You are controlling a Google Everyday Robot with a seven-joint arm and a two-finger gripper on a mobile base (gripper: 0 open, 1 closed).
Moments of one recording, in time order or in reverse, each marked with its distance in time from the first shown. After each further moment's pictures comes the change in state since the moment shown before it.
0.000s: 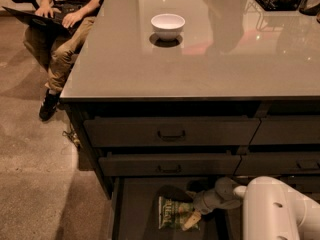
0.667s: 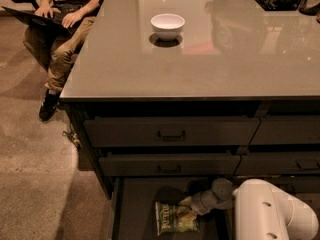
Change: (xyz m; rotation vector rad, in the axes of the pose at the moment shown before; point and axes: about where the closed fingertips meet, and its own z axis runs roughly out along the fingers) arm 0.003 -0.003 0.026 -0.045 -0.016 -0.001
